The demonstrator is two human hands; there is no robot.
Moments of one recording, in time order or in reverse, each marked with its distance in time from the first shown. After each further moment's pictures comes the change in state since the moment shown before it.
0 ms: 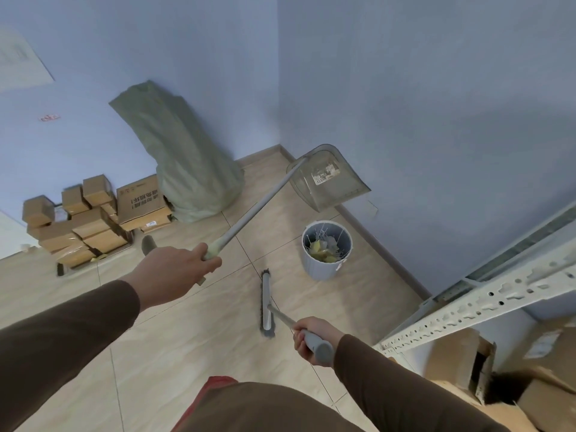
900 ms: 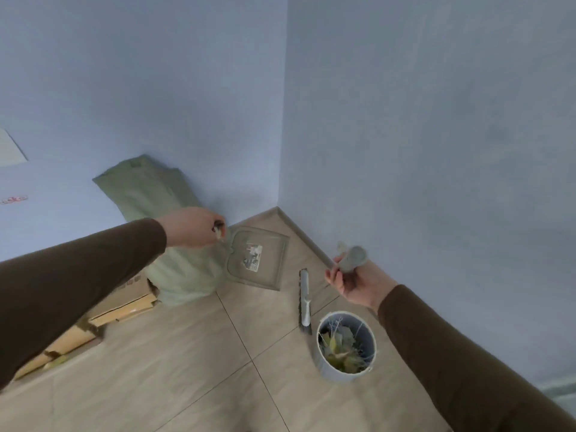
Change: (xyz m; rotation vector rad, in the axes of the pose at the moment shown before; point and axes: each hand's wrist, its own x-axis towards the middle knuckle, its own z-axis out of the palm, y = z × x) left_hand 0.276 -0.308 -0.093 -0.641 0.013 -0.169; right_hand -0.045 -0.409 0.159 0.265 -0.145 -0.488
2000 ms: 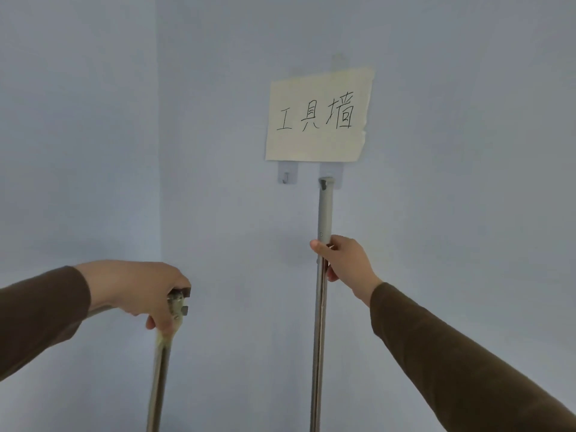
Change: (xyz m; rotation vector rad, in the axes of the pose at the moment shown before) left_hand 0.477 0.091 -0.430 0.119 0.015 0.326; right_hand 0.084 -0.640 0.222 -0.960 0.622 -1.361
